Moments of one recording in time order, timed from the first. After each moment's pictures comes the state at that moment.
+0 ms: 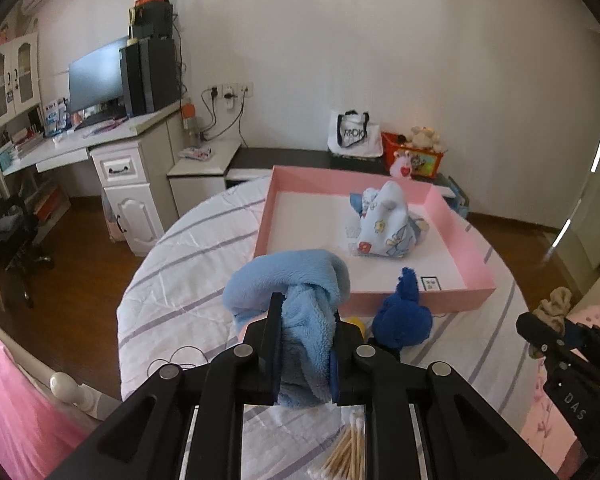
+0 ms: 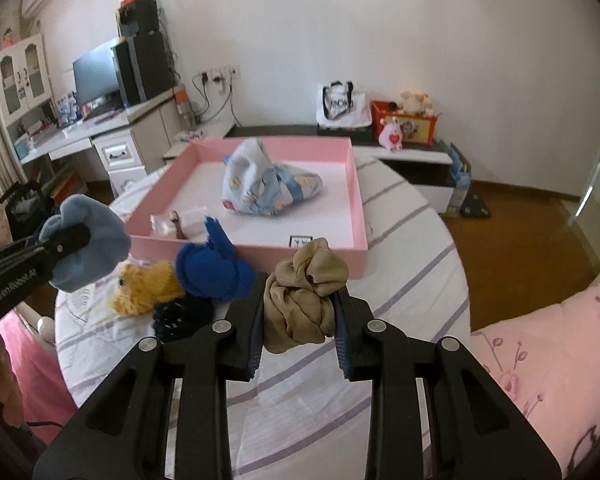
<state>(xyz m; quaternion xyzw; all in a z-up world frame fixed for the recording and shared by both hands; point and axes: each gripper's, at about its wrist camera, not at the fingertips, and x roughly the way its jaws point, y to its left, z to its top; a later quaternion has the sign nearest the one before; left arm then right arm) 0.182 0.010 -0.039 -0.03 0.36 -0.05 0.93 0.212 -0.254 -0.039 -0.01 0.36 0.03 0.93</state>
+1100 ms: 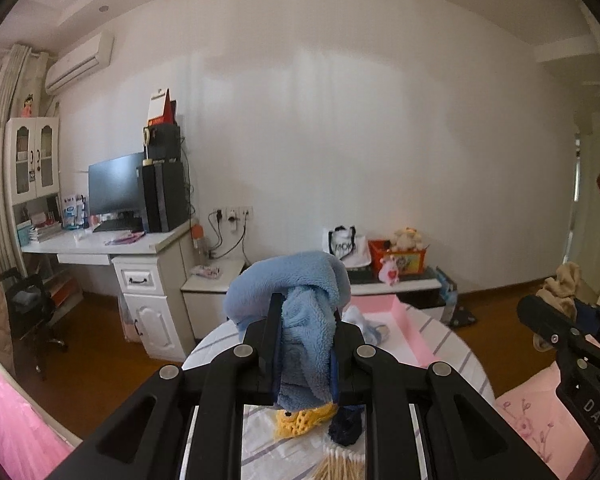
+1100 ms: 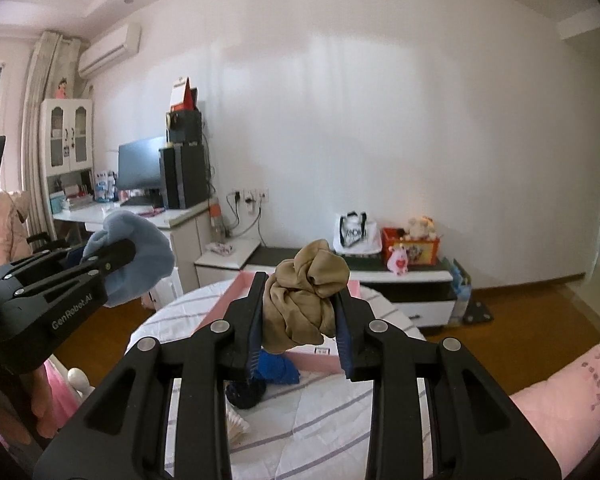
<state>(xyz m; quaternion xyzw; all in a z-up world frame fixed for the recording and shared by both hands) -0.011 0.011 0.040 -0.01 0.15 -0.05 0.99 0.093 -0.225 0.077 -0.03 0.14 0.06 0.99</state>
